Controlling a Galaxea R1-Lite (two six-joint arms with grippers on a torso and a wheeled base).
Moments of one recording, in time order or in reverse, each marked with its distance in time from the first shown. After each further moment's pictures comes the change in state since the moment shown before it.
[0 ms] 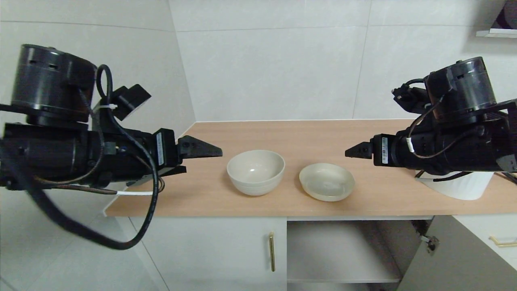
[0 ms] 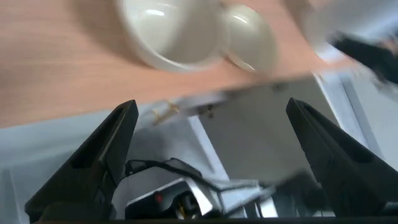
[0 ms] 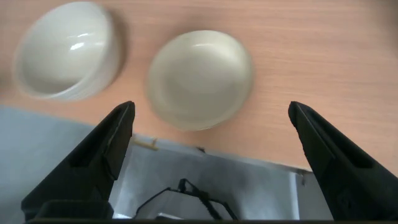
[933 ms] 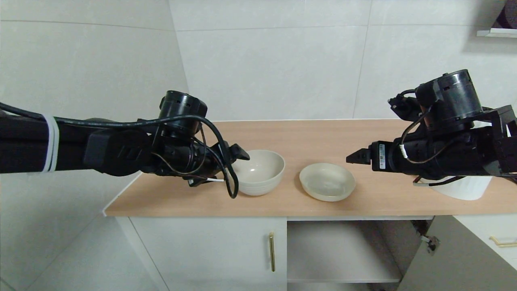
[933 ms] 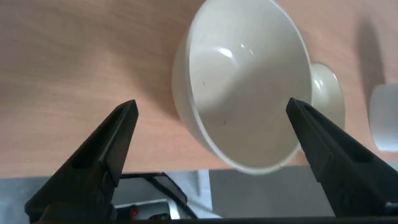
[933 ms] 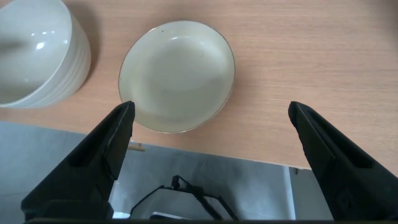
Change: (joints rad) left arm -0.041 0.403 -0.175 -0.088 0.221 -0.254; right arm -0.024 0.027 0.020 -0.006 -0.006 0.006
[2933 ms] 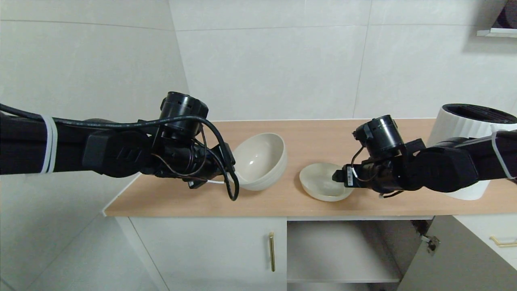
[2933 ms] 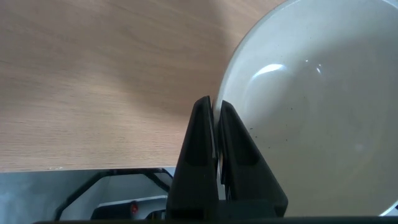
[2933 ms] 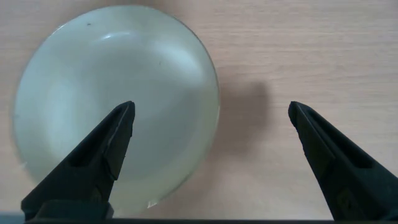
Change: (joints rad) left arm -0.007 -0.014 0.012 0.010 -0.007 -0.002; right arm -0.006 0.286 -0.027 -0.131 -0.149 0.004
